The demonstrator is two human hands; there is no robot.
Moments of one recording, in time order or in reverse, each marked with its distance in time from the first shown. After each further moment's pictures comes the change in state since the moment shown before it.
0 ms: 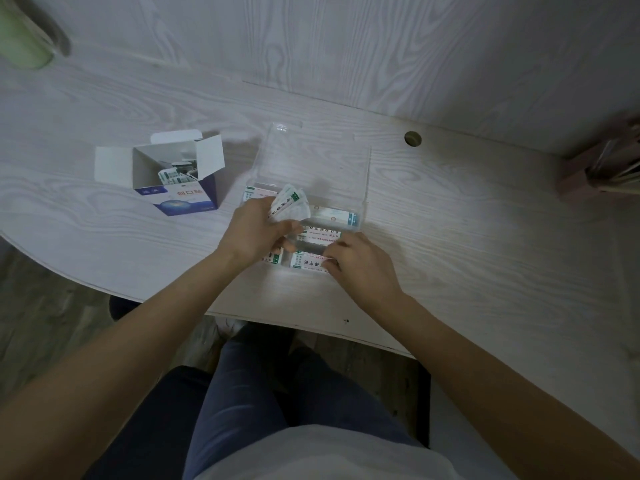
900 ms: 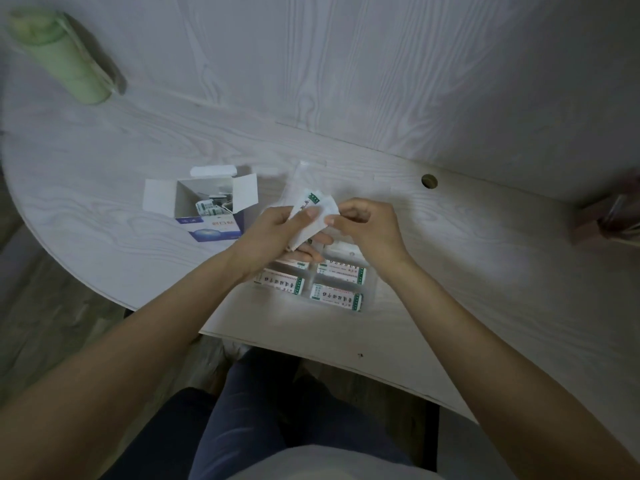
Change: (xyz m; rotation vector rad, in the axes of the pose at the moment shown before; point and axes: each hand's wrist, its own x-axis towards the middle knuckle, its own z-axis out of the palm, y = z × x) left_hand -0.007 0.038 -0.036 -0.417 -0.166 0.021; right_hand 0.069 -0.026 -0.069 1.117 0.126 0.193
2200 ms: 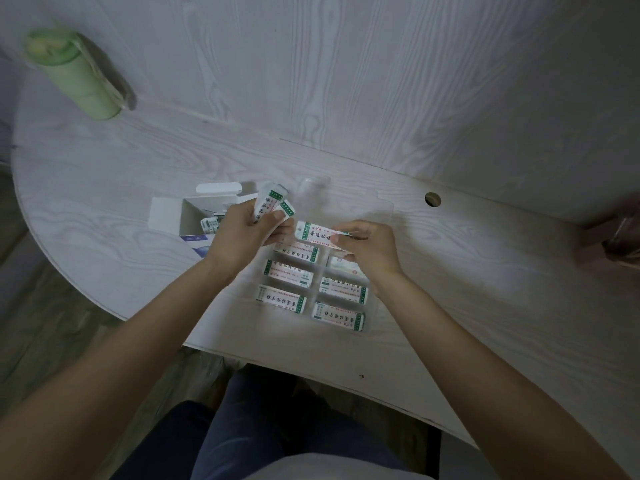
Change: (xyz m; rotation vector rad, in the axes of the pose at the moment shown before) left_hand 0.012 0.002 -0.034 0.062 0.355 0.133; right_hand 0.020 0.011 0.005 0.000 0.076 0.228
